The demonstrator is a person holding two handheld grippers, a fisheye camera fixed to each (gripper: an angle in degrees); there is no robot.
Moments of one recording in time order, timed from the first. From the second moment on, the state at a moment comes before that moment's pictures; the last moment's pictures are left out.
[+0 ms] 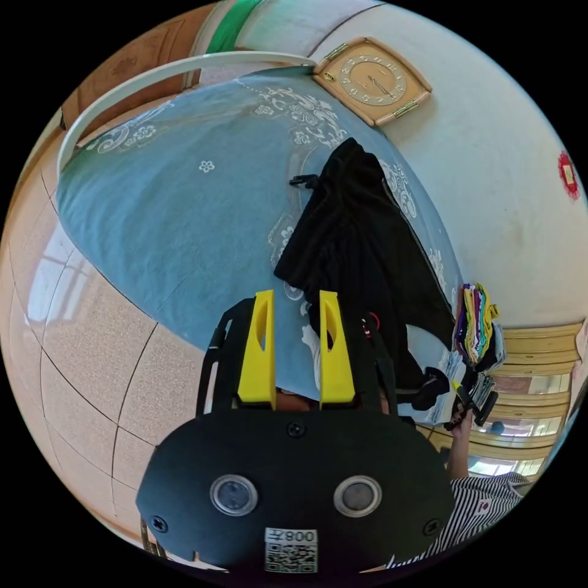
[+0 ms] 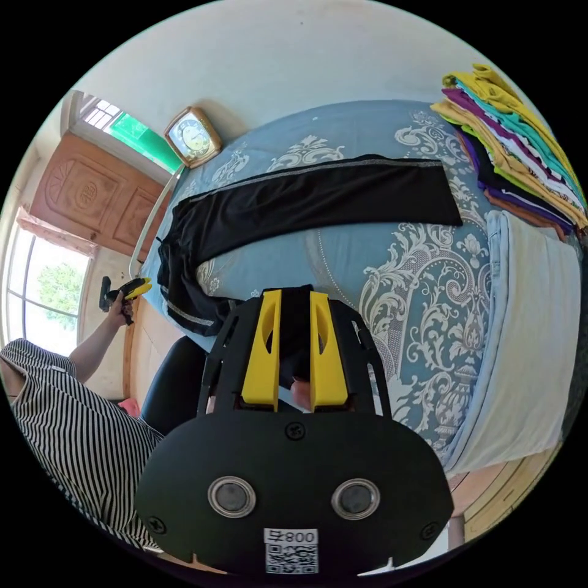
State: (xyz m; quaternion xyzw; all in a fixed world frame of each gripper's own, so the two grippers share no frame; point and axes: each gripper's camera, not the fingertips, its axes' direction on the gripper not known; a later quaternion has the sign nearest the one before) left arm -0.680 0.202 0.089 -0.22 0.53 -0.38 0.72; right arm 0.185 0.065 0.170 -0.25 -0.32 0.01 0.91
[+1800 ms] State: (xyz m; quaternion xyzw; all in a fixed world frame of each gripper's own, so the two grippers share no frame) left arm -0.865 0.334 0.140 -0.09 0.57 -0.44 0.69; right arm 0.332 0.068 0.150 -0.17 -0.25 0.06 0.95
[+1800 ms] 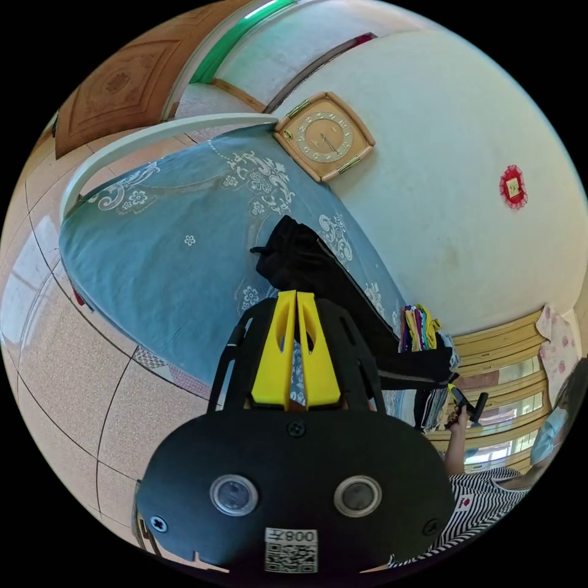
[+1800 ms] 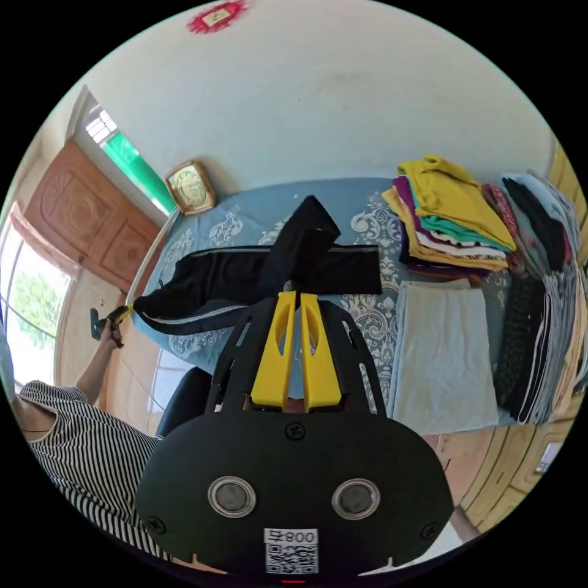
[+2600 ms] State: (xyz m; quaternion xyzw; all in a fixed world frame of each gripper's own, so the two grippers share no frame) left arm -0.710 0.310 0.294 -0.21 0.57 -0.45 0.65; right arm 0.394 0.271 0.257 -0.34 -0.14 0.26 0.89
